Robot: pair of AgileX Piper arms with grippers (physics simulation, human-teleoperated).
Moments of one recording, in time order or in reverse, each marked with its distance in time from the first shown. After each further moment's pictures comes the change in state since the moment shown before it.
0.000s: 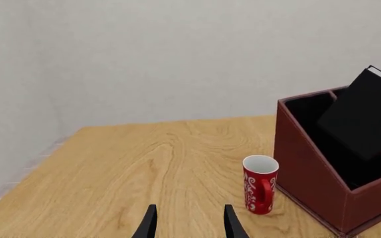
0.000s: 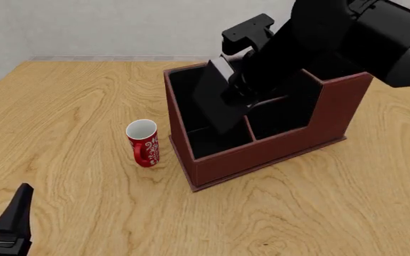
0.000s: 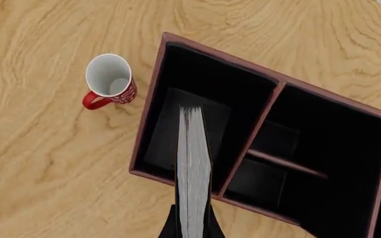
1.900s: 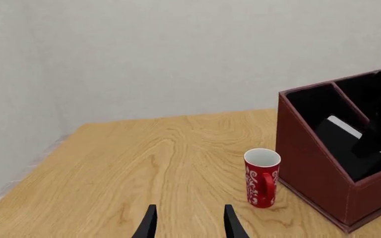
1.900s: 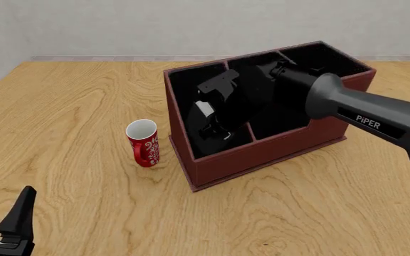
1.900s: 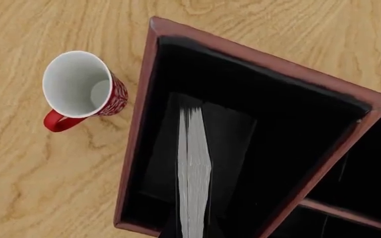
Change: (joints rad) left arm 0.000 0.000 0.013 0.008 0.022; right arm 0.020 0.200 0.153 -0.268 0.047
